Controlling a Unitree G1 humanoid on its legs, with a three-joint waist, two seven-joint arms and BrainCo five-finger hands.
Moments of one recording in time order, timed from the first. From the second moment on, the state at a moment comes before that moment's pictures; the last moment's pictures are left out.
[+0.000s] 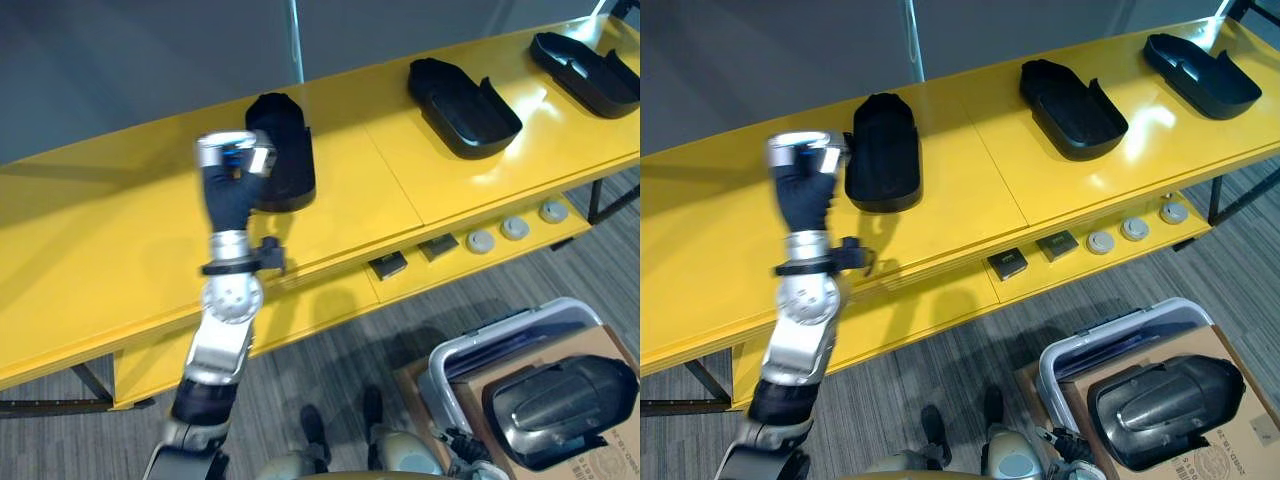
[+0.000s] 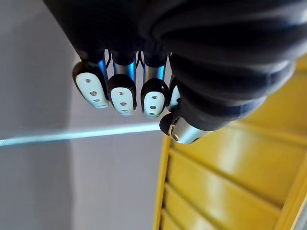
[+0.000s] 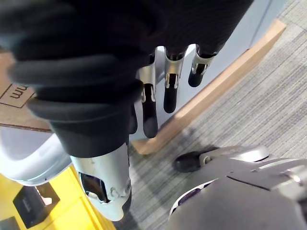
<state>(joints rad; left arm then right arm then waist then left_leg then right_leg) -0.10 0.09 0.28 -0.44 0.00 -0.28 0.49 0.15 -0.08 -0.27 1.00 0.15 -0.06 -0.10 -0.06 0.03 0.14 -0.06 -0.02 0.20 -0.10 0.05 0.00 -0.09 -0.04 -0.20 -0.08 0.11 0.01</state>
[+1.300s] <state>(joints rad) 0.12 0.05 0.18 0.84 0.10 -0.06 0.24 0.03 -0.03 -0.27 0.87 0.07 -0.06 -0.15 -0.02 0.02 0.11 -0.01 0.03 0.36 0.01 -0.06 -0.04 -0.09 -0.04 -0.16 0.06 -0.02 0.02</state>
